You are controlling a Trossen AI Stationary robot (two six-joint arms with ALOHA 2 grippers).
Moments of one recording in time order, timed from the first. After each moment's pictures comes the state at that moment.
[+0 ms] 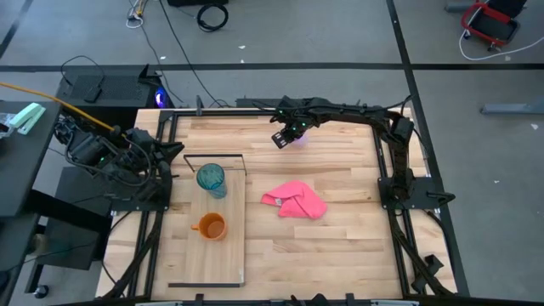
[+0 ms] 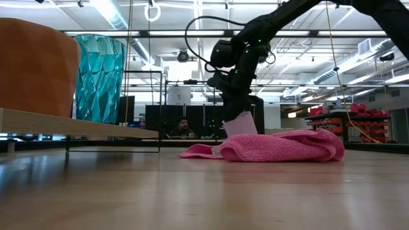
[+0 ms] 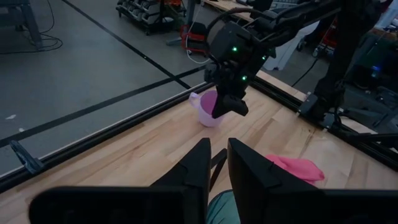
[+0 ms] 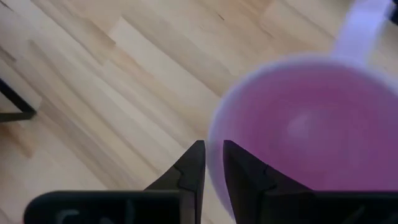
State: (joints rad) left arm -0.69 0.75 1.15 -1.31 -1.17 -1.14; right arm -0.47 1.96 1.56 -0.79 -0.05 0.44
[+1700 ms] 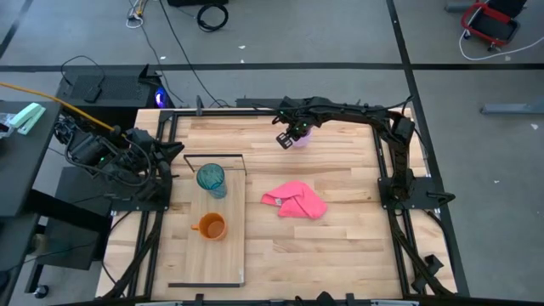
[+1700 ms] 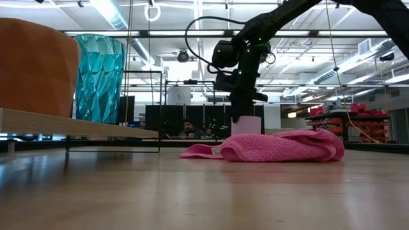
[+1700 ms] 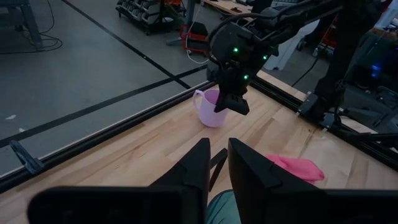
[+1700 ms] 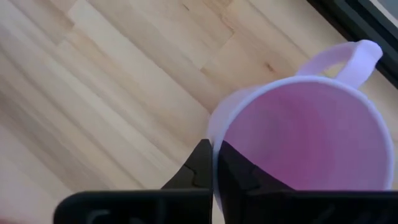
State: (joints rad) left arm -0.69 0.75 1.15 -1.31 -1.17 -1.14; right arm -0.47 1.96 1.57 -0.87 0.06 0.36
